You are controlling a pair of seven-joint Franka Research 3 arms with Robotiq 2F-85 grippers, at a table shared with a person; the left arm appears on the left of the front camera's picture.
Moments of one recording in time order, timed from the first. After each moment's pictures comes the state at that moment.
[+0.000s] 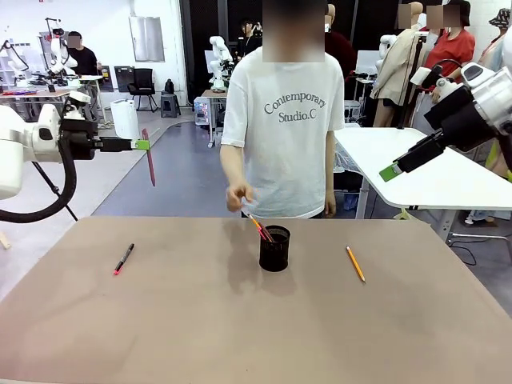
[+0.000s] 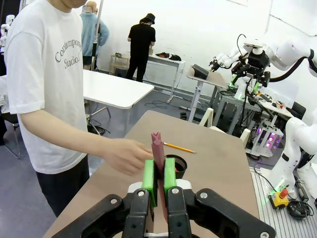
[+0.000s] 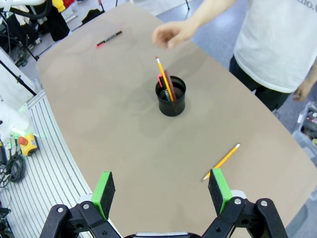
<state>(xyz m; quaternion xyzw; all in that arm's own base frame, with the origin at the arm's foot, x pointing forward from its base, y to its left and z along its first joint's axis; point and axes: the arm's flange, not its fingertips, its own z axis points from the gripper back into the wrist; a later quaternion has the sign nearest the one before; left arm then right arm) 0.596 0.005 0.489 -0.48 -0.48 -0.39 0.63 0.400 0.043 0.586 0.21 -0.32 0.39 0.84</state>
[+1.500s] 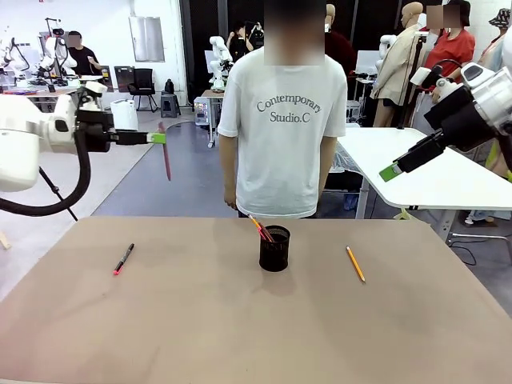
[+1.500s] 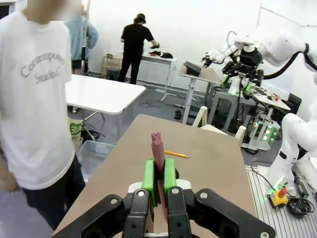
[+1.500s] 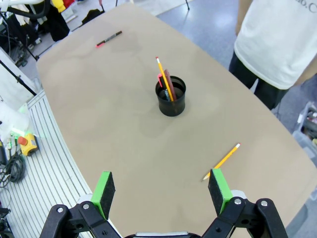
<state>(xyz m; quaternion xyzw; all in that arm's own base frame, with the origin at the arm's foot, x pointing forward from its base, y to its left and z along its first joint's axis) 0.590 -0.043 0.513 -0.48 -0.47 -0.42 0.61 0.400 0.043 0.586 0.21 -0.32 0.39 0.84</state>
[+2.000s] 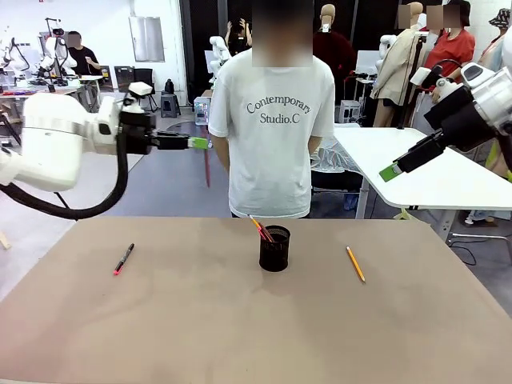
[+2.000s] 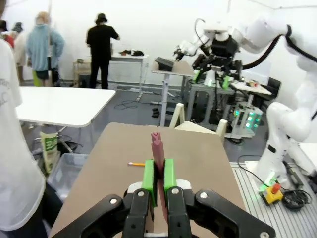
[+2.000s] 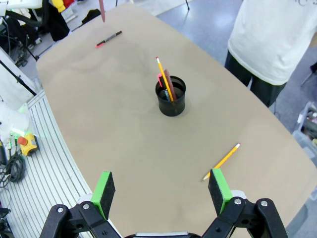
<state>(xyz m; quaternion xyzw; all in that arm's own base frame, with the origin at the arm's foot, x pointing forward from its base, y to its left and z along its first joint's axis) 0.575 -0.147 0.512 -0.49 -0.45 -0.49 0.56 0.400 0.044 0.586 0.21 -0.32 0.39 0.84</state>
